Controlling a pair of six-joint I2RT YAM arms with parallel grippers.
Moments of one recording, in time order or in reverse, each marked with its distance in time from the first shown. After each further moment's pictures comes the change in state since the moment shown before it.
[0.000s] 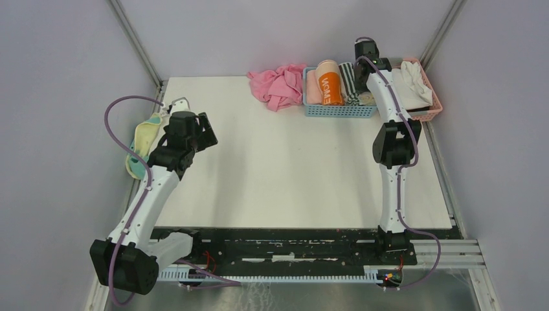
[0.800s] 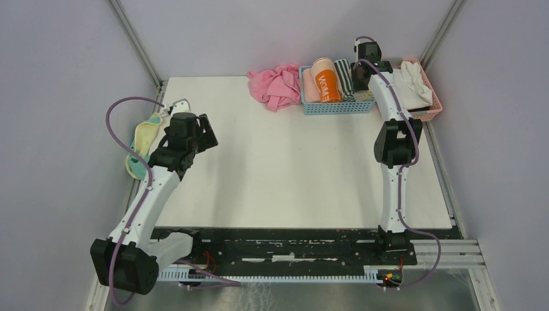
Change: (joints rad) left arm 0.000 0.000 -0.016 0.003 0.000 0.002; right arm -0.026 0.008 -0.048 0.132 -0.161 0.006
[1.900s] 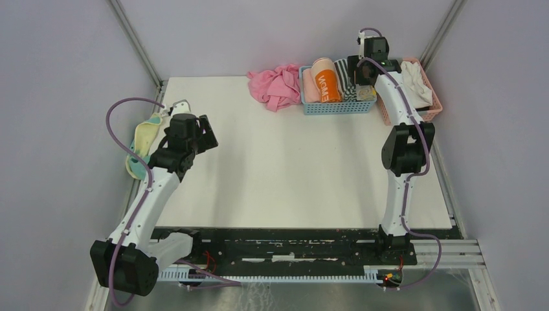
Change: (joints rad) left arm 0.000 -0.009 -0.011 0.004 0.001 0.008; right arm -0.005 -0.202 -0.199 0.108 -0.066 -0.013
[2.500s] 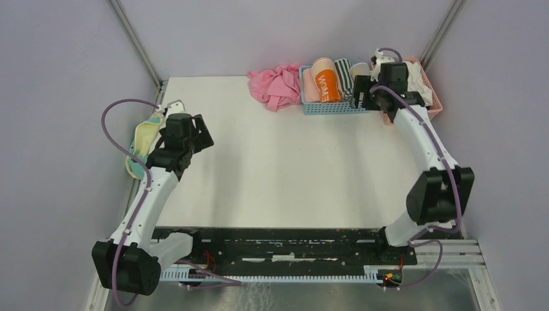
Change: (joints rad) left arm 0.034 -0.002 -0.005 0.001 -0.004 0.000; right arm 0.002 -0.511 -0.600 0.134 -0.134 0.127
